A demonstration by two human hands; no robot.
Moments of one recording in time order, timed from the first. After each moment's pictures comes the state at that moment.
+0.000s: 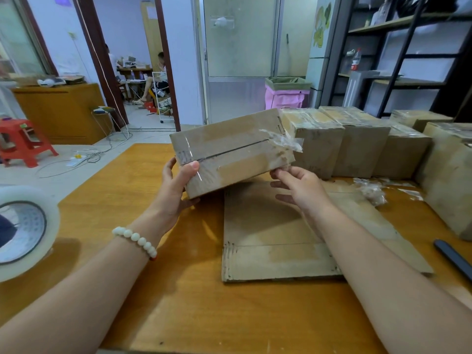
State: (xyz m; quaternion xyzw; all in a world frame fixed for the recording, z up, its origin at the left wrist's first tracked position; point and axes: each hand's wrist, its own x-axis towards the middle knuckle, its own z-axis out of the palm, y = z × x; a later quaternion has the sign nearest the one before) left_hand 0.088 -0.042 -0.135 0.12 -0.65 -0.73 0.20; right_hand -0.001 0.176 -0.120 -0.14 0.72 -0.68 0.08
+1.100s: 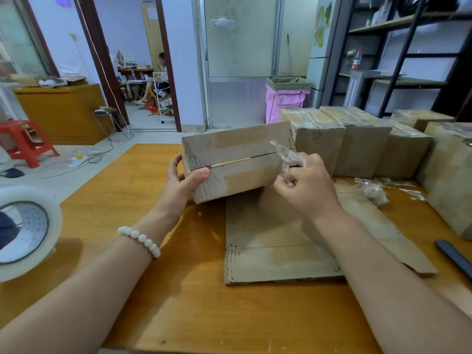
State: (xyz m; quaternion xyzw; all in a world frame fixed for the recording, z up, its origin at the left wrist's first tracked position) left_hand 0.082 -0.042 -0.136 0.10 -0.68 -0.69 0.21; right_hand 0.000 0.183 -0.124 -0.32 0.82 -0.36 -0.31
